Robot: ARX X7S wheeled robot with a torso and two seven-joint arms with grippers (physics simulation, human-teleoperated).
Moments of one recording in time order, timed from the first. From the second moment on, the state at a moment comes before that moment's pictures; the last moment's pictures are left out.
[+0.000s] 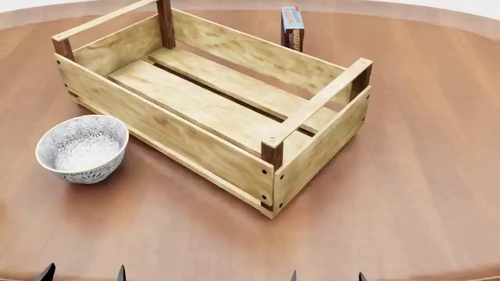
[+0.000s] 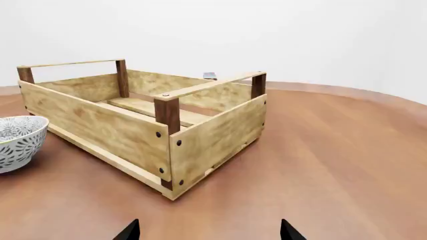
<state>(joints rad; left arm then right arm) 0.00 0.00 0.00 0.00 0.00 0.00 0.00 0.00 0.00 0.00 0.00 0.00 0.00 0.00</state>
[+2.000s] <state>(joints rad) 0.01 -0.18 0.09 0.43 -0.17 -0.18 -0.20 -0.01 0.20 -0.07 -0.46 0.15 0.19 0.21</state>
